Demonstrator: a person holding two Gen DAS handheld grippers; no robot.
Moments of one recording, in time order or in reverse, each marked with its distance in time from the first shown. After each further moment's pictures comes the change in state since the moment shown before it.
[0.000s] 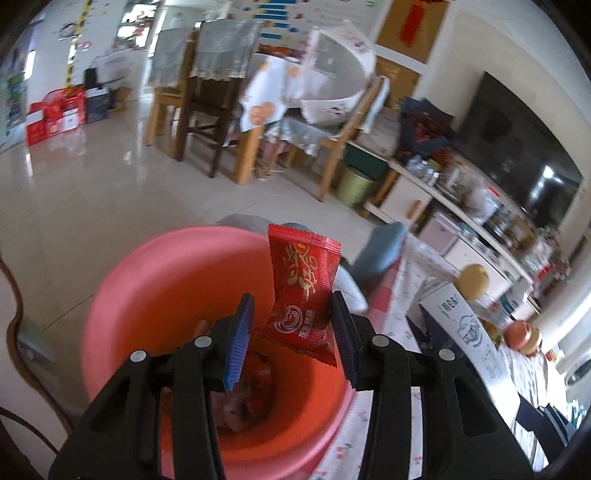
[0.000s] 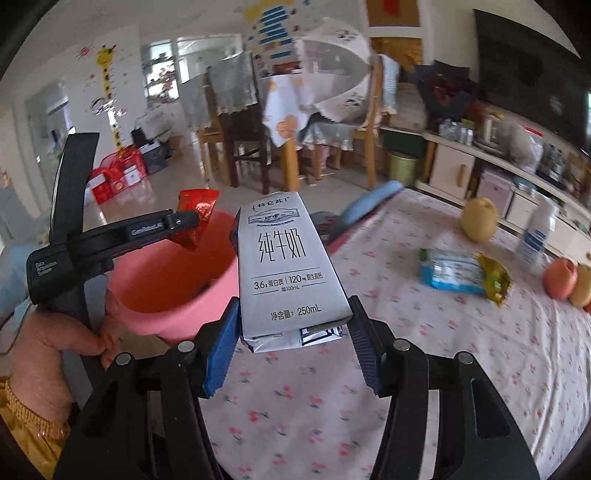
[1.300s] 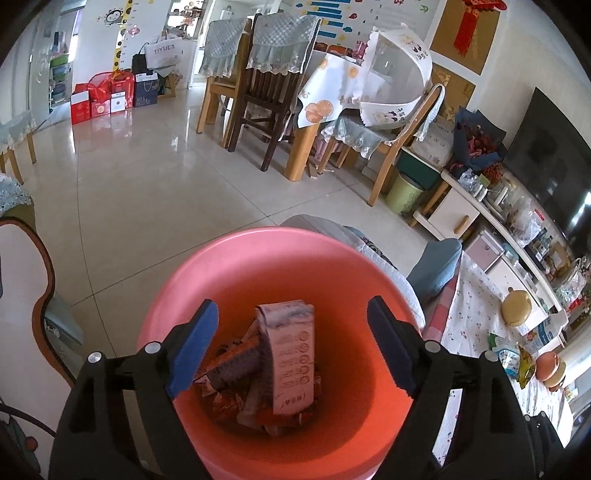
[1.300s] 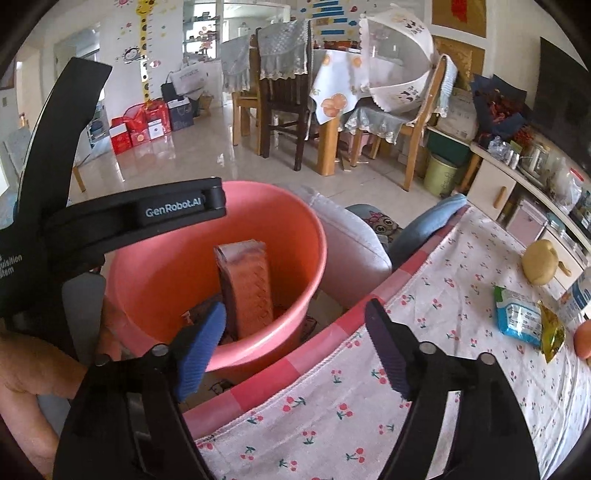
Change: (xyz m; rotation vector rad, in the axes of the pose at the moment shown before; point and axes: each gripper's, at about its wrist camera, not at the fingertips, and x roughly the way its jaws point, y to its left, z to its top) left arm 0.012 0.040 0.008 -0.096 0.008 0.160; right arm 0.079 0.071 0.017 -0.166 0.088 0.025
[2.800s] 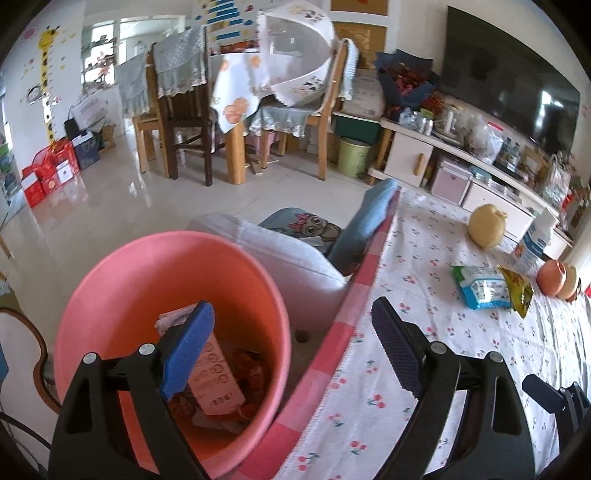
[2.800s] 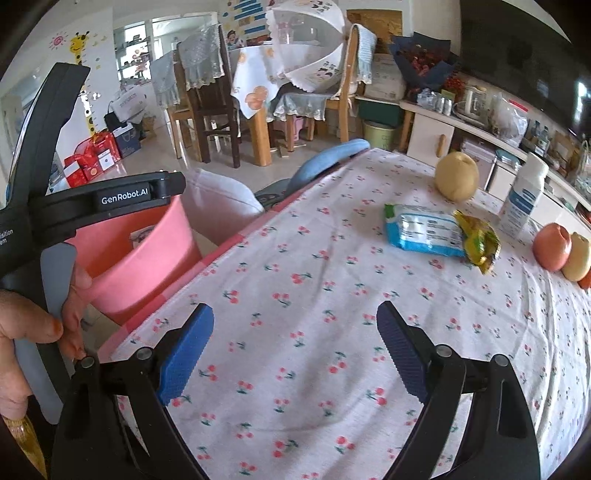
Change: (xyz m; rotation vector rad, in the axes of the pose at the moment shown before) left arm -0.004 -0.128 -0.044 0.360 0.010 -0.053; right arm -0.049 -0.118 -0.076 0.225 0.015 -0.113
